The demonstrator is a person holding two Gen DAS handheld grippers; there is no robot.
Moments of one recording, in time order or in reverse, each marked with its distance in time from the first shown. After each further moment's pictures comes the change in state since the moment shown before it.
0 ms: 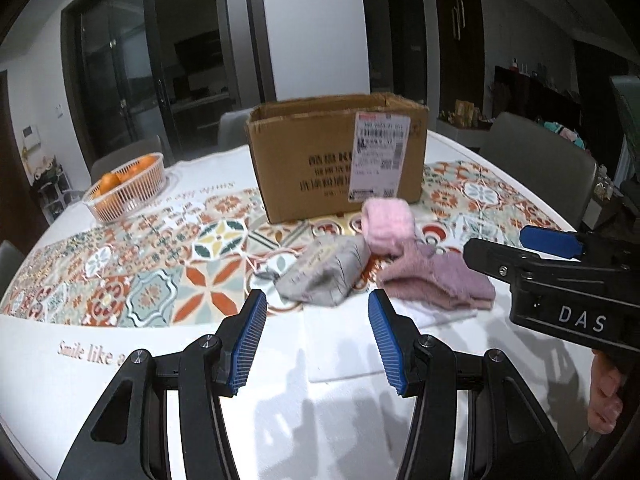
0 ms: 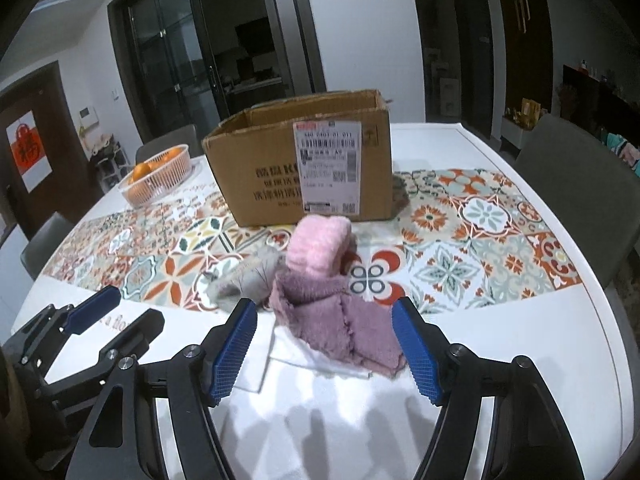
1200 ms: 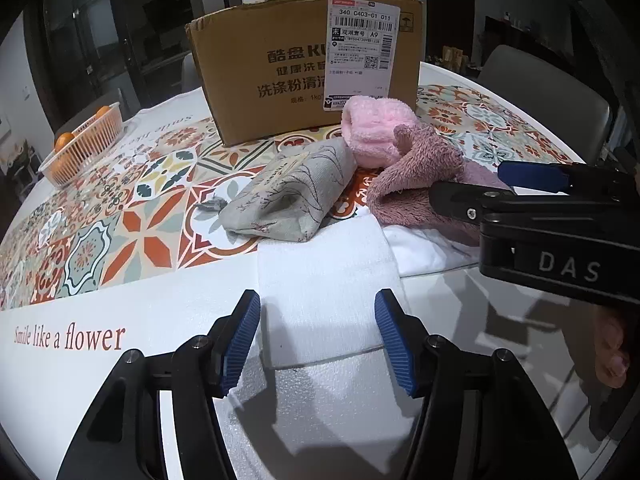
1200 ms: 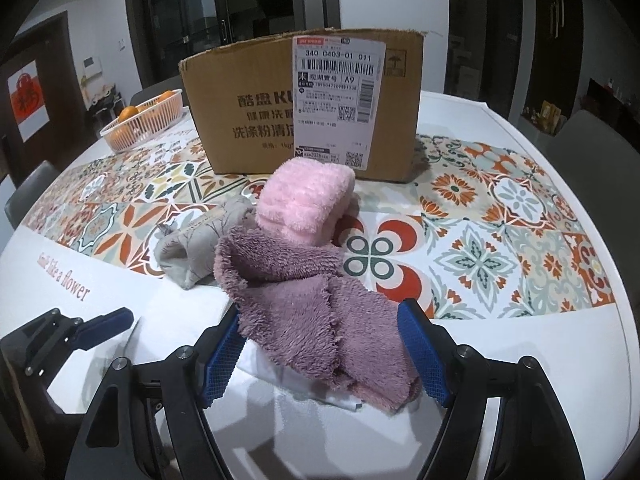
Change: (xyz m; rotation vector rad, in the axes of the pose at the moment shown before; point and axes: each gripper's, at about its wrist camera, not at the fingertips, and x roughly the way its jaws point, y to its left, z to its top) left arm 0.081 -0.017 -0.033 0.050 0.193 -0.055; right arm 0.080 -0.006 -0.012 -0.113 0.105 -0.018
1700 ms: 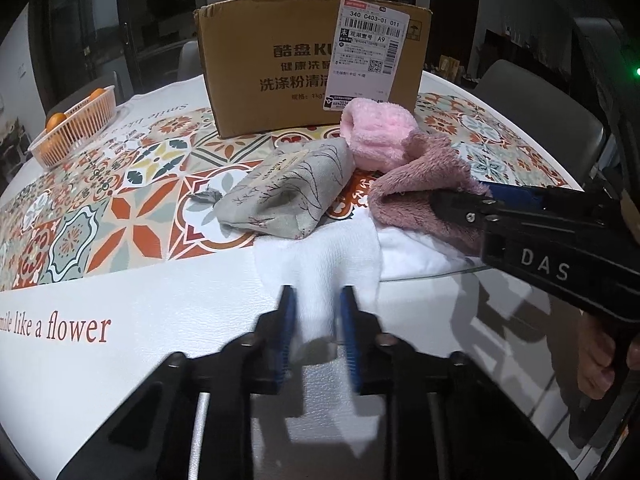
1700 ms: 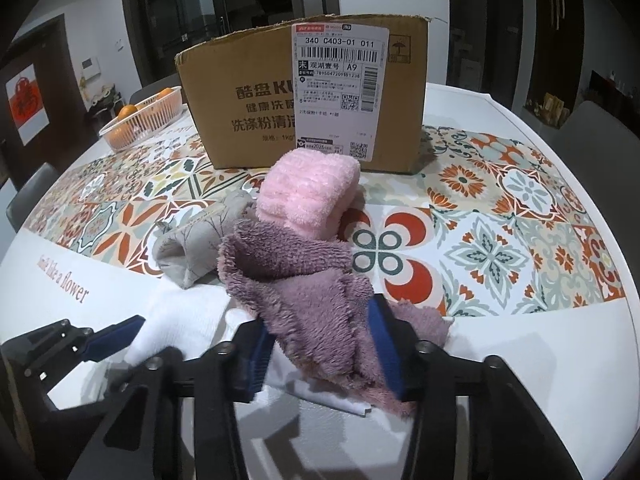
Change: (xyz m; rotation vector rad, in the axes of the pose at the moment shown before) left arm 0.001 0.010 -0.002 -0.063 0.001 -0.073; right arm 0.006 0.002 -0.001 0.010 0.020 0.016
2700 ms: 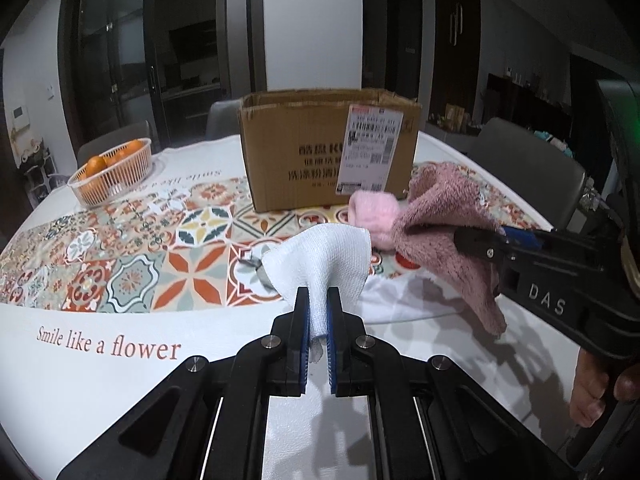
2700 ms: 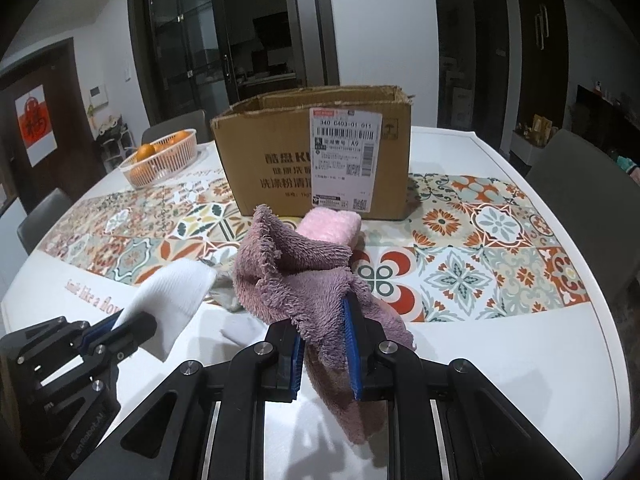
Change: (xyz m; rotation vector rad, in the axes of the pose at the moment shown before) left arm -0.089 0.001 0.012 -0.016 -0.205 0.048; right arm -0.078 0.015 0.003 0.025 -0.144 -0.002
